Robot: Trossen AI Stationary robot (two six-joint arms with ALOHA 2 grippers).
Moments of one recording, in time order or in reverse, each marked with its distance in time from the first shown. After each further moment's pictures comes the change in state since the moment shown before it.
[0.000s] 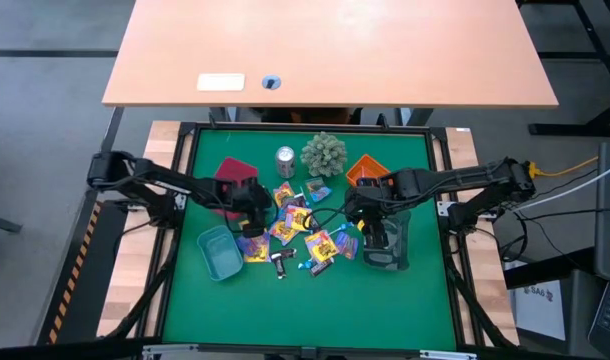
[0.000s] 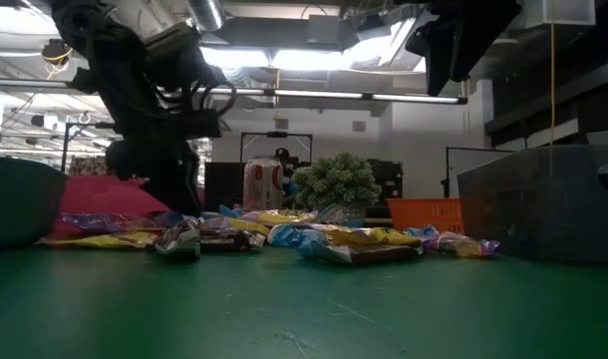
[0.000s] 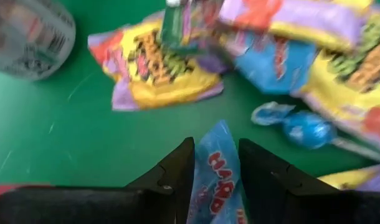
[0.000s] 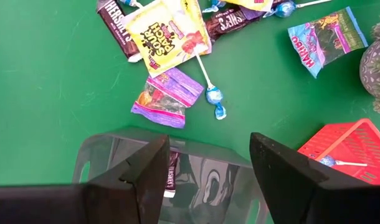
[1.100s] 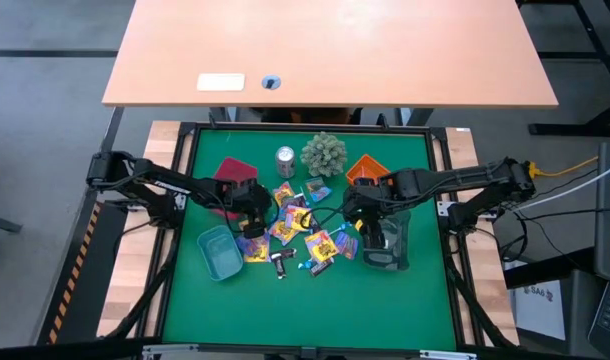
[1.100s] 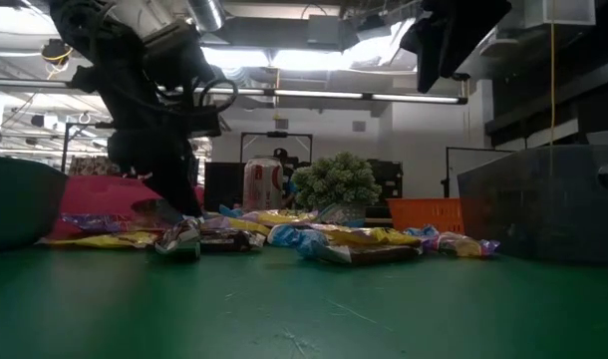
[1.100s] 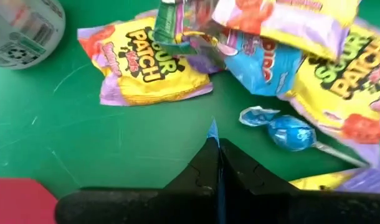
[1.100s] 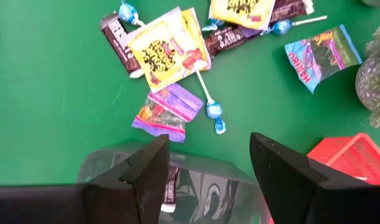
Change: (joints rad) left arm 0.000 -0.020 0.000 0.006 0.051 -0.074; right arm 0.000 0.001 0.000 0.053 0.000 0.000
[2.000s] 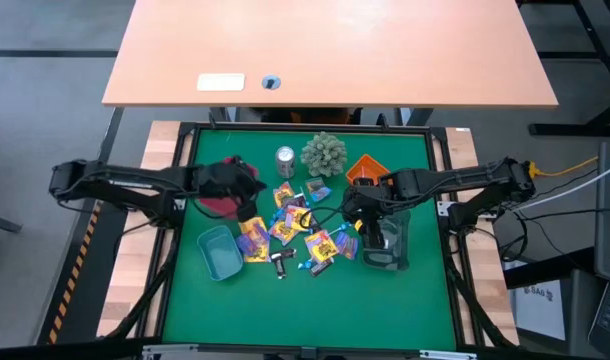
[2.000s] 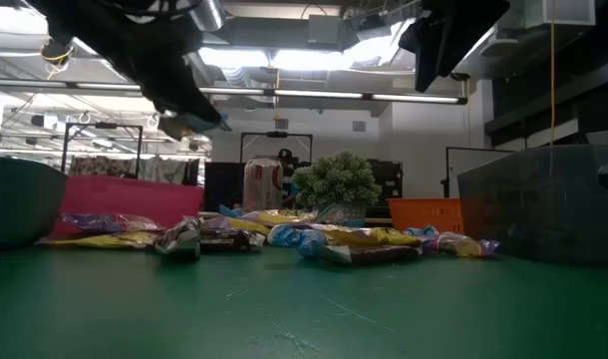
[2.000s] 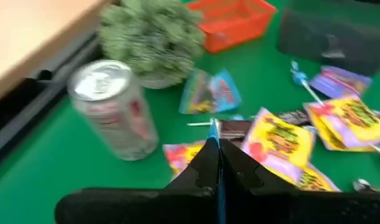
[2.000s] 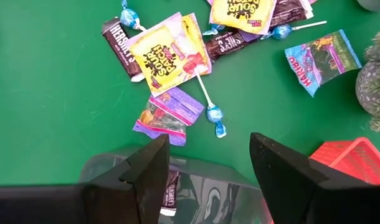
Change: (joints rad) left arm 0.051 -0.439 0.000 -0.015 -0.103 -0.011; right arm 0.000 0.000 0.000 0.009 0.000 0.000
